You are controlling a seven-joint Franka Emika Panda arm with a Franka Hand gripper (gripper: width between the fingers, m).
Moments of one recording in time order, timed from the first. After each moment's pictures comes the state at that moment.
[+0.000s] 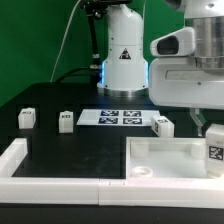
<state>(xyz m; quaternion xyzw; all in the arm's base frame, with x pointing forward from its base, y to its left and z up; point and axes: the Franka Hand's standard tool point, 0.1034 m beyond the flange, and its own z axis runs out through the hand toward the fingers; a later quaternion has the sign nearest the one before) 0.639 0.119 0.088 -0.94 0.34 0.01 0.06</state>
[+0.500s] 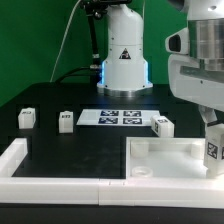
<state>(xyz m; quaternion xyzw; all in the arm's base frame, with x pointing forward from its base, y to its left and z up) 0.637 0.124 0.087 -0.83 0.55 0.03 0.06</state>
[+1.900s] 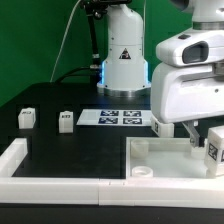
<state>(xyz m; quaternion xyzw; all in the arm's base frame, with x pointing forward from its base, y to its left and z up) 0.645 0.120 0.083 -0.99 -0.14 0.00 0.04</state>
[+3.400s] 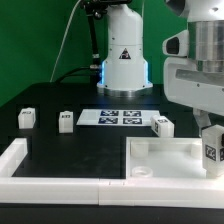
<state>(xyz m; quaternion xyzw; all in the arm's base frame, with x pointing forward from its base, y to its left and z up) 0.639 0.116 0.081 -0.86 0.51 -0.01 0.04</state>
